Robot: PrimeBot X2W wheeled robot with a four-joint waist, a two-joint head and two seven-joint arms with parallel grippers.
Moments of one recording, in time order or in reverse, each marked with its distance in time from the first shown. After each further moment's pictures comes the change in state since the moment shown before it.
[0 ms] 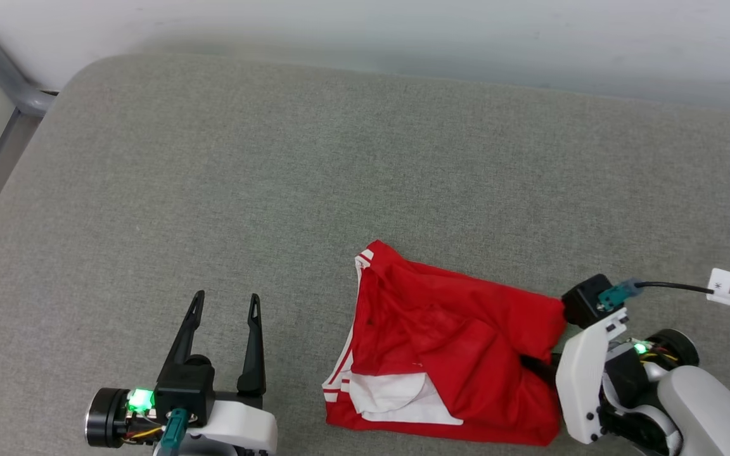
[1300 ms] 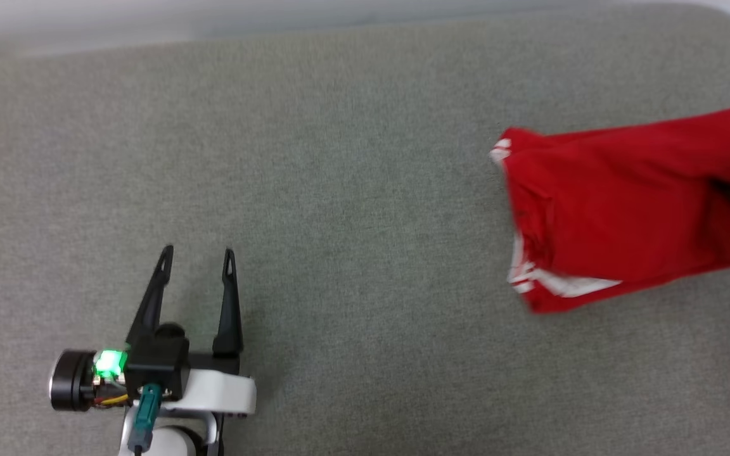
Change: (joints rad) left arm -0.045 0.041 0.024 -0.077 0.019 0.019 0.000; right arm -0.237 -0.340 -0.094 -0.112 -0.176 0.001 -0.124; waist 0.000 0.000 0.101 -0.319
